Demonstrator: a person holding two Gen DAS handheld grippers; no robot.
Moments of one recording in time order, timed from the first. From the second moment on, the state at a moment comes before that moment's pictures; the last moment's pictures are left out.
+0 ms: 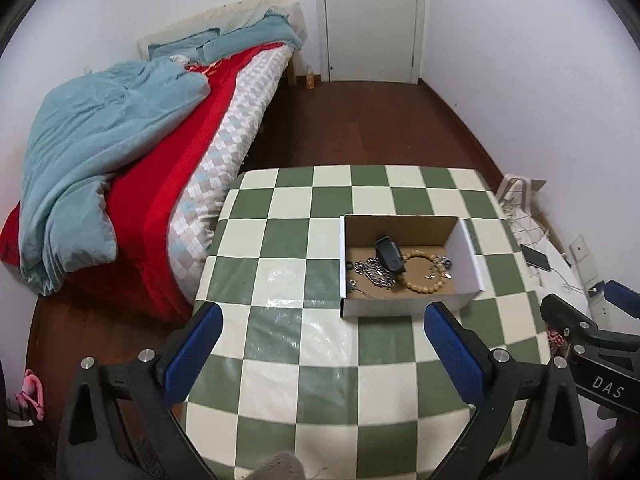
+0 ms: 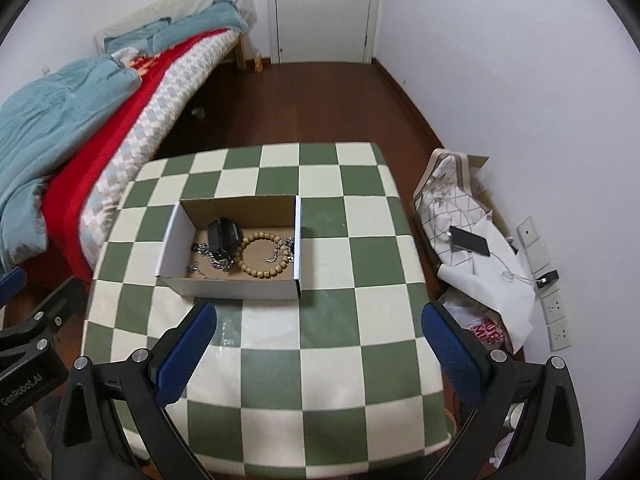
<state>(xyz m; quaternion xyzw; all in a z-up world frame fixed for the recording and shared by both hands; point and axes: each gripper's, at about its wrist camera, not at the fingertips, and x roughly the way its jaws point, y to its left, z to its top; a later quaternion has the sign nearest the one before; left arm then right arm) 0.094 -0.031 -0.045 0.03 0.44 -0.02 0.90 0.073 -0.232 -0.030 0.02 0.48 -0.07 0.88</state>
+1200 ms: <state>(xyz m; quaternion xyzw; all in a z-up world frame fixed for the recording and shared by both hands) -0.044 -0.011 0.062 0.00 0.39 -0.04 0.92 -0.095 -0.210 0.107 0.01 0.39 -0.05 0.92</state>
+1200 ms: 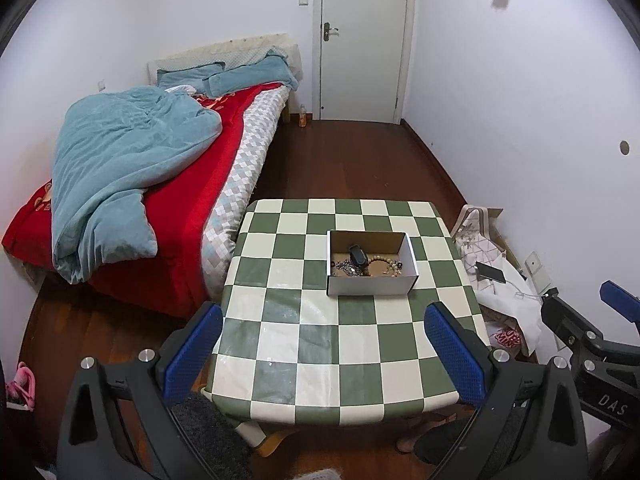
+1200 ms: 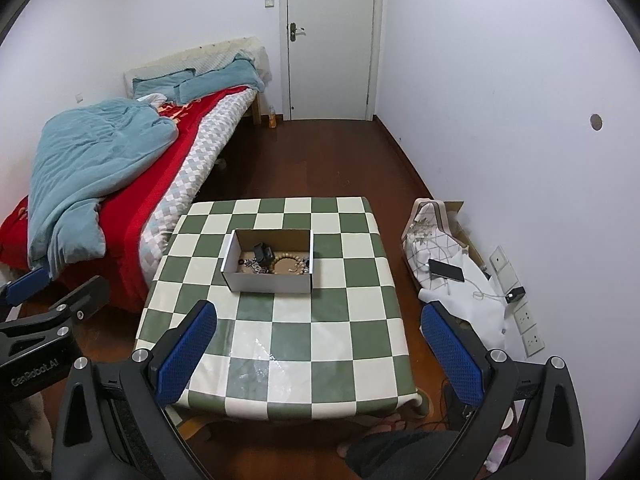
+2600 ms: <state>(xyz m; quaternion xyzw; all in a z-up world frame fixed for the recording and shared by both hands) 0.077 -0.028 0.009 0.02 0.46 0.01 0.89 0.063 -0.217 0.042 -0.02 0.47 -0.08 0.88</state>
